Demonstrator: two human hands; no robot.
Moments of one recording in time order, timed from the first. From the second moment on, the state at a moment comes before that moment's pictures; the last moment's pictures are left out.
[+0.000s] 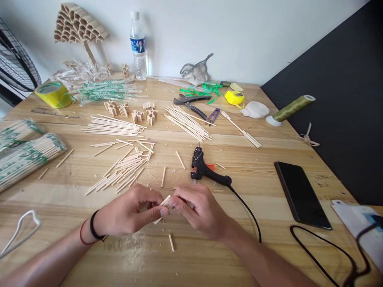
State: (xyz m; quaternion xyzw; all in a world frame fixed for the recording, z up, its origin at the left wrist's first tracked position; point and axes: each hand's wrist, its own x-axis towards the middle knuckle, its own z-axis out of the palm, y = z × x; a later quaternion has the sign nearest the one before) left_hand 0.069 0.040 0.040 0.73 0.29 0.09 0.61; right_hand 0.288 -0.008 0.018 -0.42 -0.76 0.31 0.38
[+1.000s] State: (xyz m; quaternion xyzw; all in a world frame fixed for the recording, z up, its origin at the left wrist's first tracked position) left_hand 0.067 0.038 0.034 0.80 0.30 0.13 0.51; right_hand 0.287 -0.008 0.019 -0.40 -0.74 0.37 0.40
